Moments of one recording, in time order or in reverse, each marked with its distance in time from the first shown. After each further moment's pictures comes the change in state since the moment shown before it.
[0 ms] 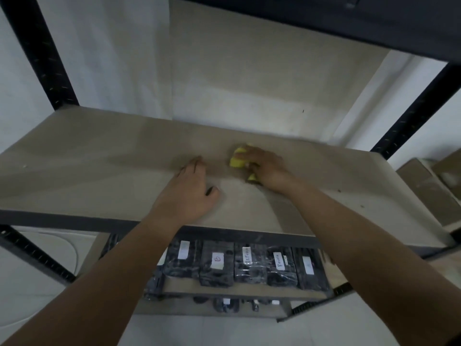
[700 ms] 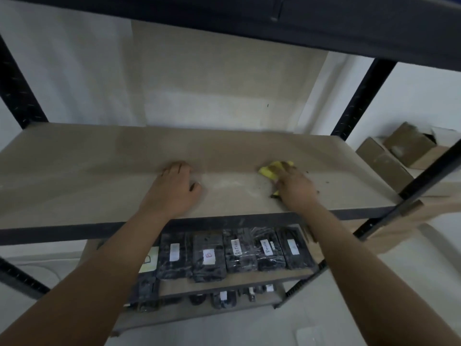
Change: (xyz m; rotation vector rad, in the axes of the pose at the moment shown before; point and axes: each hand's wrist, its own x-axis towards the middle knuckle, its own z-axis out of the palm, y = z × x) left_hand -0.003 0.002 -0.002 0.019 -0.011 0.051; right_hand -0.117 0.035 -0.021 -0.370 0.141 0.378
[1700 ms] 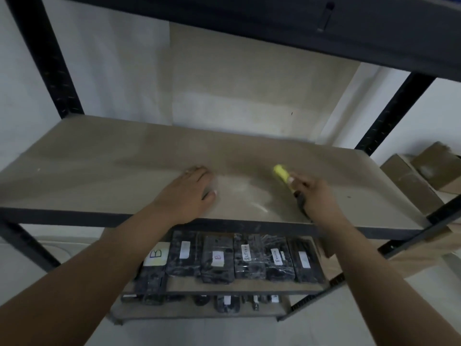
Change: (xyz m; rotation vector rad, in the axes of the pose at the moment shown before) left_hand -0.015 -0.012 -0.007 0.079 -0.118 0.146; right_hand -0.024 -0.035 -0.035 0.861 0.026 0.085
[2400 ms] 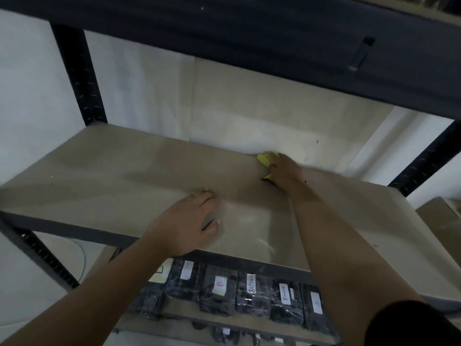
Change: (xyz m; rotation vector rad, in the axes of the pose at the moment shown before) left_hand -0.002 -0.003 -0.003 -0.043 0.040 -0.015; right_hand 0.199 0.003 0.073 -0.778 -0.172 -0.176
